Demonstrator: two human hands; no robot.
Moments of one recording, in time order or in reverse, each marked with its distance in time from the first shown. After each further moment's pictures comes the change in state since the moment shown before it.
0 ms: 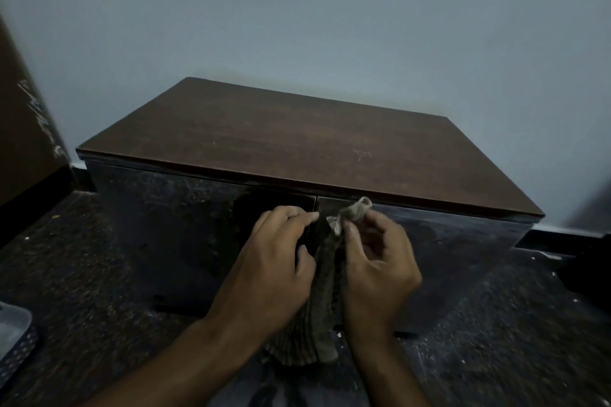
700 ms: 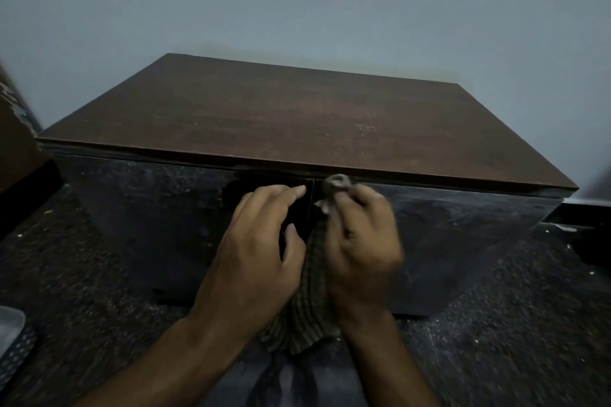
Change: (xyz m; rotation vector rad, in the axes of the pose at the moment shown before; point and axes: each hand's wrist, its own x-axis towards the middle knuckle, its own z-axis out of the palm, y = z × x) left_hand 0.003 -0.012 0.002 0.033 0.081 0.012; right_hand -0.002 0.020 0.022 -0.221 -0.093 -0.355
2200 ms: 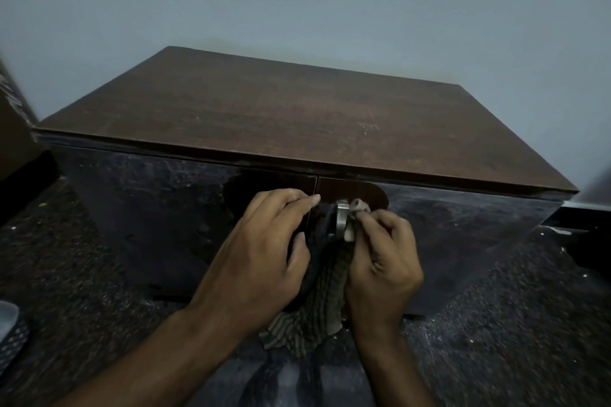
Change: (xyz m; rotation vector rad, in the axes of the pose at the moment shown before) left_hand 0.000 -0.008 0.002 0.010 -0.142 0.100; right_hand -0.023 0.020 -0.012 0.084 0.013 0.193
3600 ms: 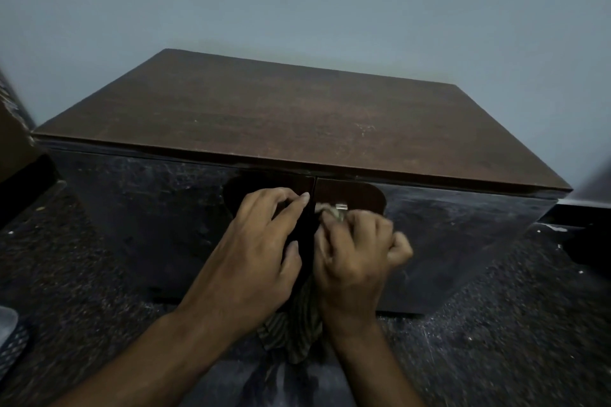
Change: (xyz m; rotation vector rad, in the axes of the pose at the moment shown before) left_hand -0.003 -0.009 -0.005 0.108 -0.077 0.017; right_hand -0.004 -0.019 0.018 -0.493 -0.007 -0.259
